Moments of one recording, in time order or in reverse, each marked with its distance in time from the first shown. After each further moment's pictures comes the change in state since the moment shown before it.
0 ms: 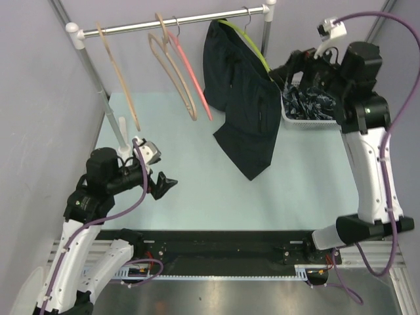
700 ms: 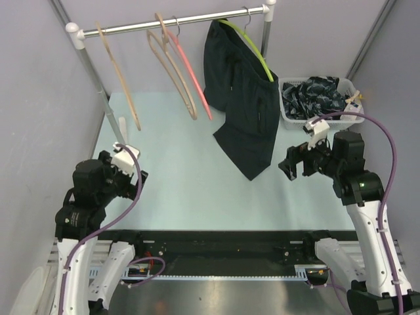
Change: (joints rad) left arm 0.198 -0.085 0.066 -0.255 -0.426 0.106; right arm -0.053 -0.623 -0.897 -0.181 0.013 -0.229
